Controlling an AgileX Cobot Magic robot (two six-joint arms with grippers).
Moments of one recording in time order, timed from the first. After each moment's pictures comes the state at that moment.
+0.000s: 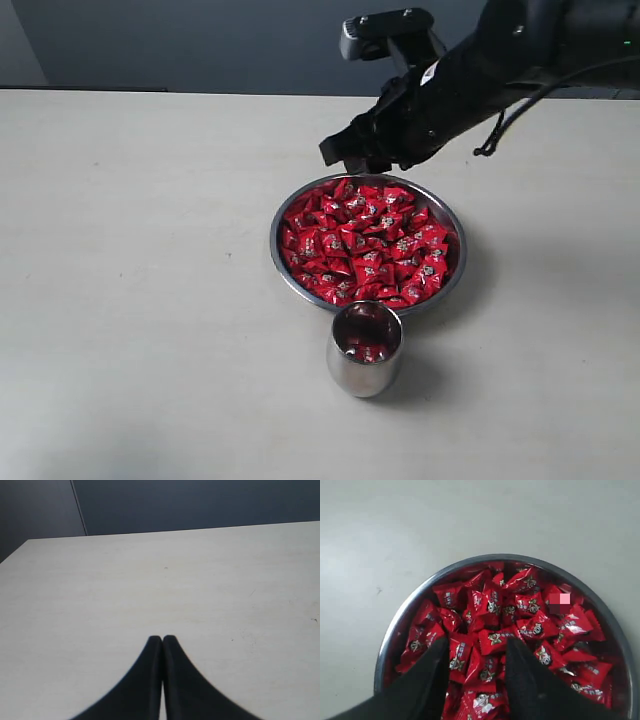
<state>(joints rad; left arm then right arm) 0.17 0.00 0.00 0.03 0.34 0.03 0.63 1.76 -1.23 0.32 0.52 -0.27</state>
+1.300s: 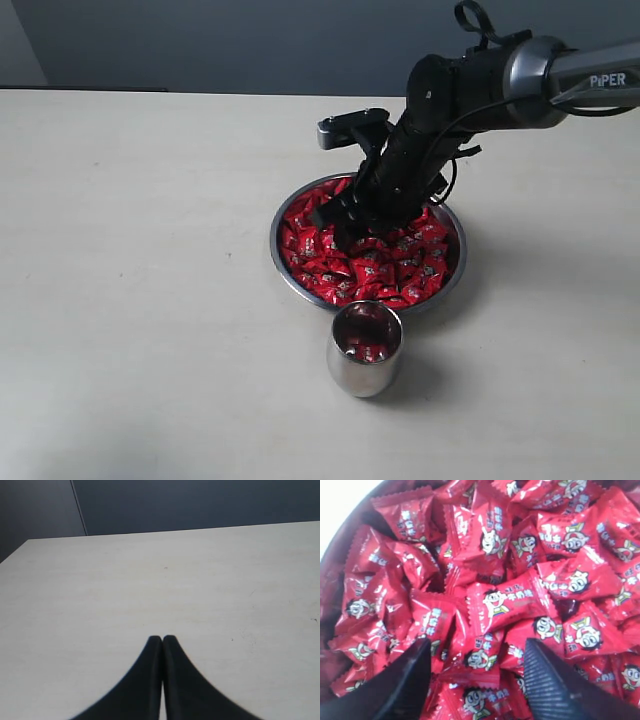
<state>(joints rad) 0.17 0.00 0.00 0.03 0.34 0.03 0.63 2.06 -1.37 0.29 0.69 -0.25</state>
